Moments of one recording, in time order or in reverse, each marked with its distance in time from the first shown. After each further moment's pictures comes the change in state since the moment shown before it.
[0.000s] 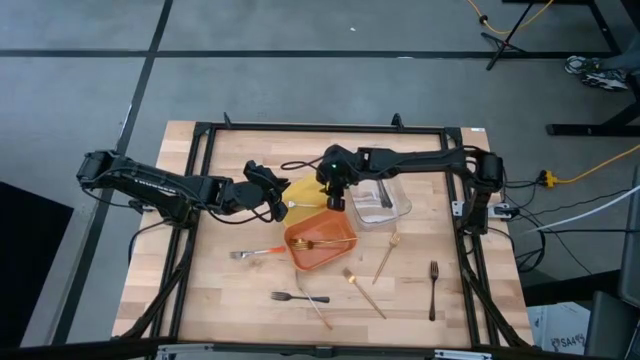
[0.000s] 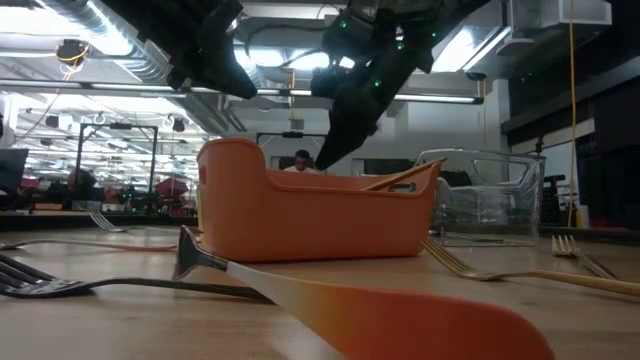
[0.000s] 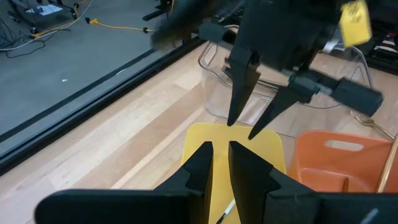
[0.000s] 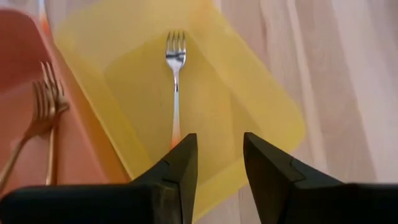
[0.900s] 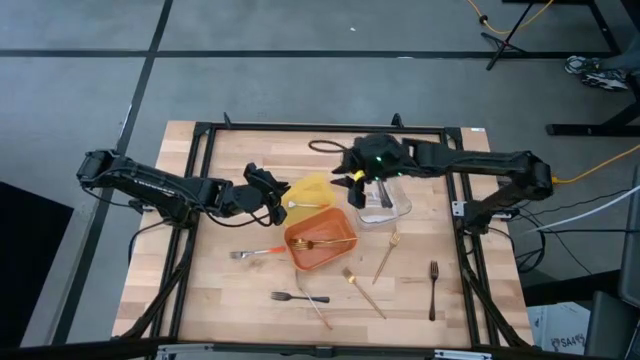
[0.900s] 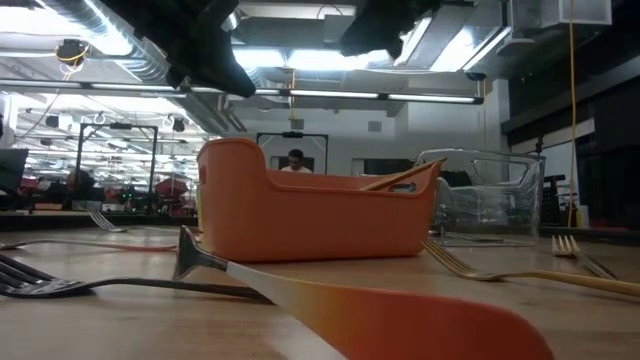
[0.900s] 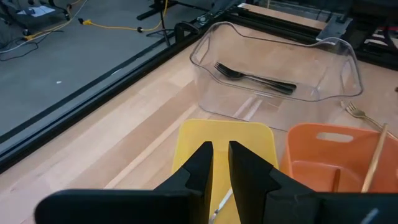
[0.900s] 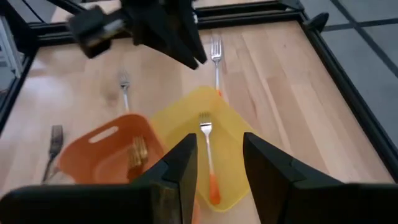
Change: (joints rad) left arm -0.030 0.000 0.000 -0.009 0.000 0.003; right arm 0.085 -0.370 0.000 -0.075 0.042 0.171
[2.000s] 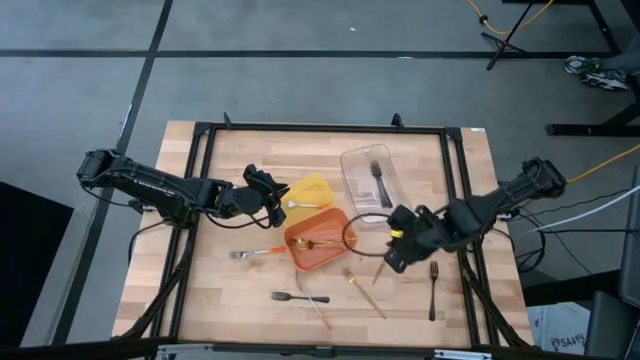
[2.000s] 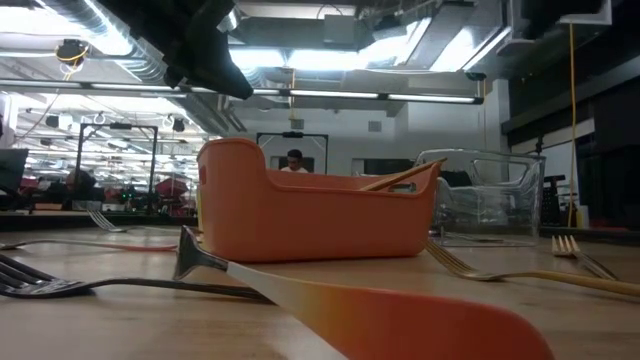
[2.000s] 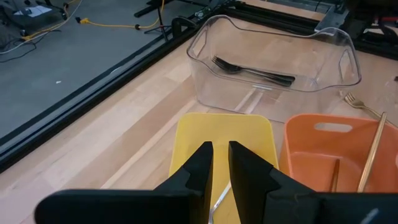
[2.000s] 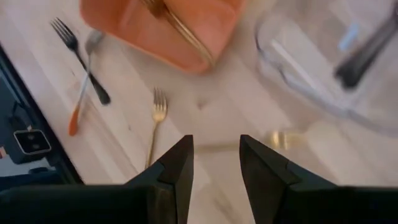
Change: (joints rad) left arm -0.014 0.000 0.000 -0.026 0.000 0.002; right arm 0.610 -0.091 0.000 -0.669 0.309 1.094
